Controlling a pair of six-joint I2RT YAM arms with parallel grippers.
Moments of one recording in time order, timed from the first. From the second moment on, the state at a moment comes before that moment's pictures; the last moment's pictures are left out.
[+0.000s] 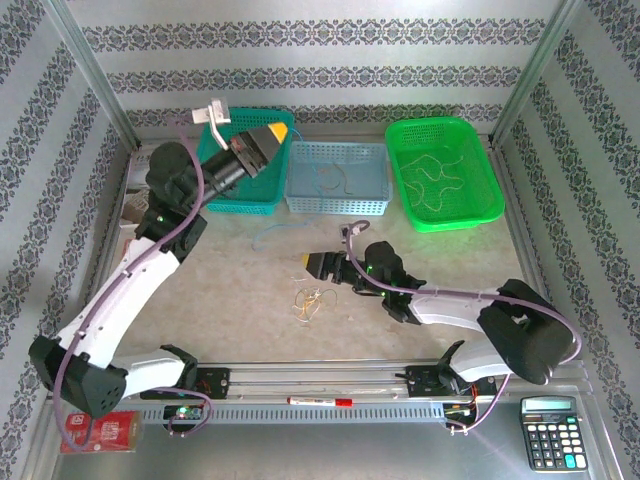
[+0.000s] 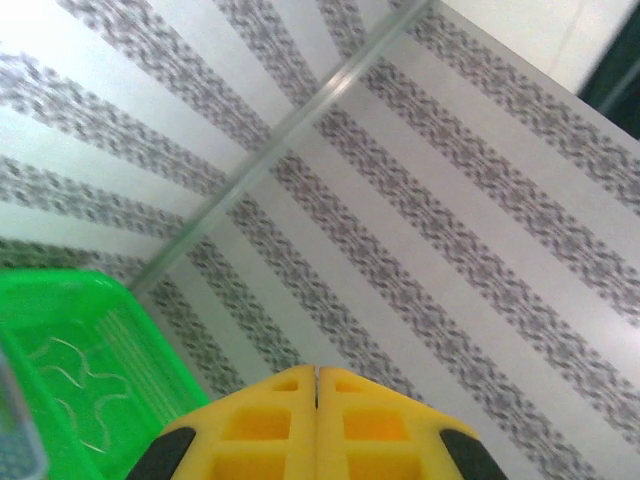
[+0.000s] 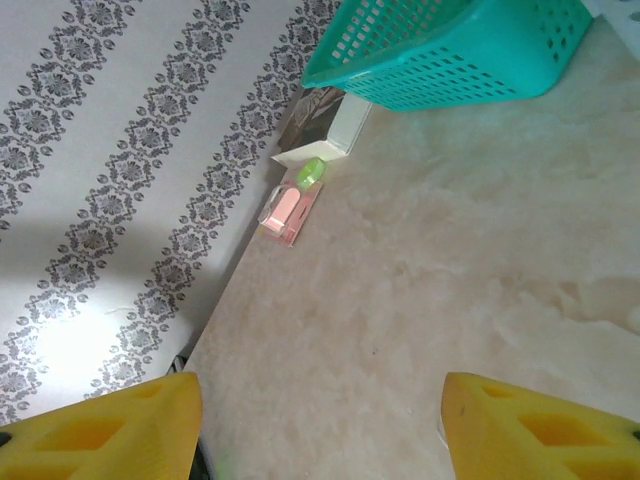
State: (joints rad) left arm -0.38 1.23 1.29 0.18 0.46 -0.91; right arm 0.77 1.37 0.45 0.71 -0.29 0.86
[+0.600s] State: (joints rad) left arm -0.07 1.66 1.66 0.09 0.47 -0.76; right arm 0.66 0.90 0.40 0.33 -0.24 0.77
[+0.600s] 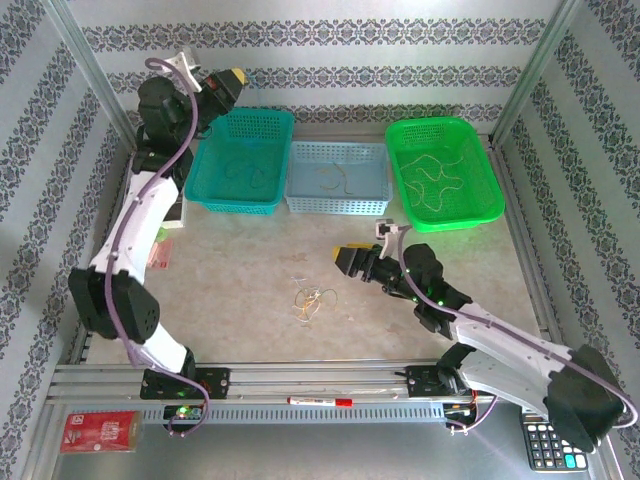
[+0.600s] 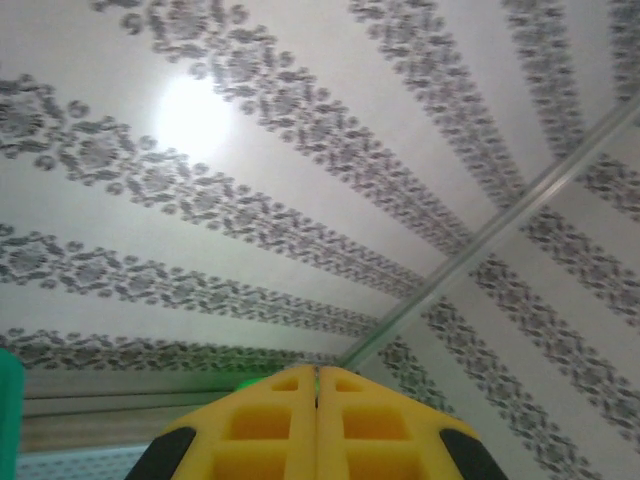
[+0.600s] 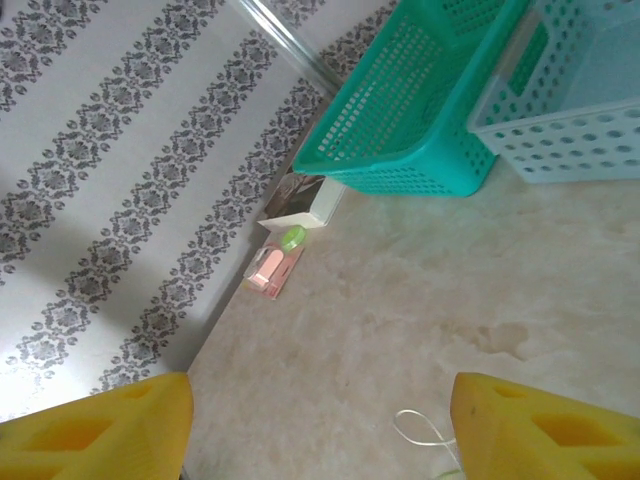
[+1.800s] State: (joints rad) left arm 0.00 1.71 1.46 0.17 0.53 -0.66; right arm 0.59 0.75 0.37 -0.01 -0.22 0.73
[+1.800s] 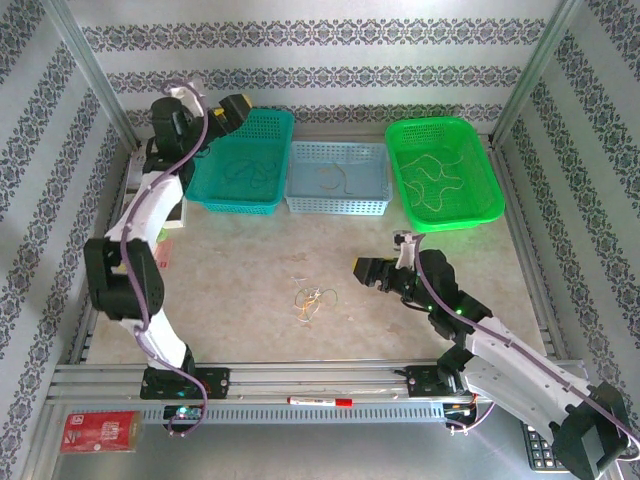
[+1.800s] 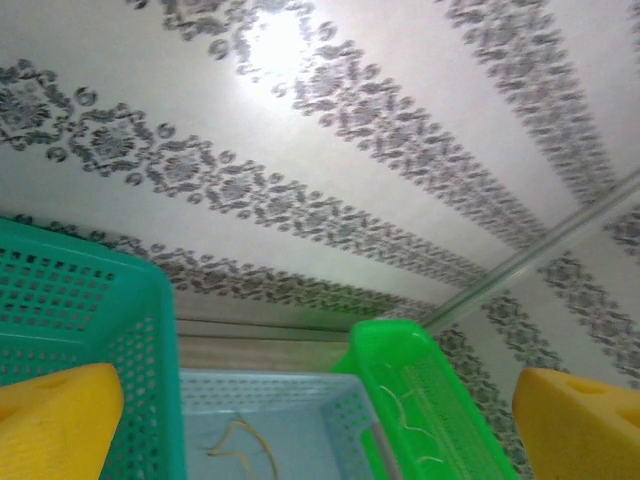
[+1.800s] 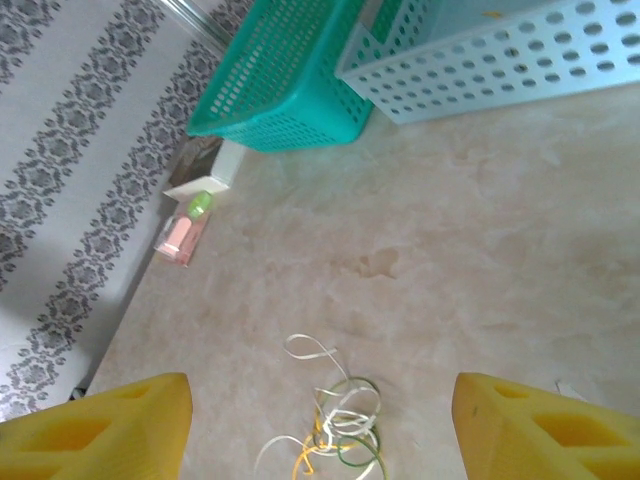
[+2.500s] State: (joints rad) left arm -0.36 0.98 0.64 0.18 0.24 -0.68; right arm 0.79 0.98 0.27 0.02 -0.15 0.70
